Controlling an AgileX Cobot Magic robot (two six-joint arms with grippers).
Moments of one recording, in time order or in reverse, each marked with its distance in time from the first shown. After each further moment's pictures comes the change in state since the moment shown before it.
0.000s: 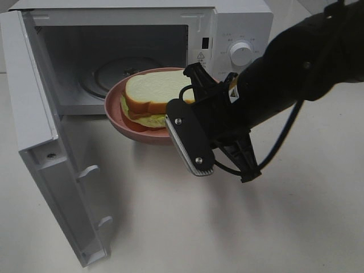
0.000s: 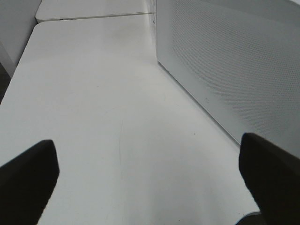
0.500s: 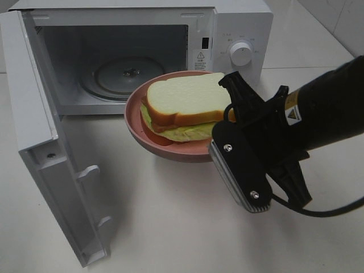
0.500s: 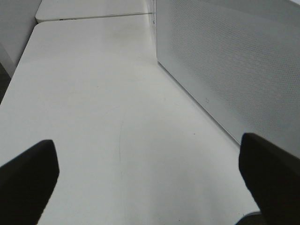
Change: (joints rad) left arm 0.000 0.000 0.000 0.000 0.000 0.000; right arm 0.000 -0.236 0.206 -0.036 0.000 0.011
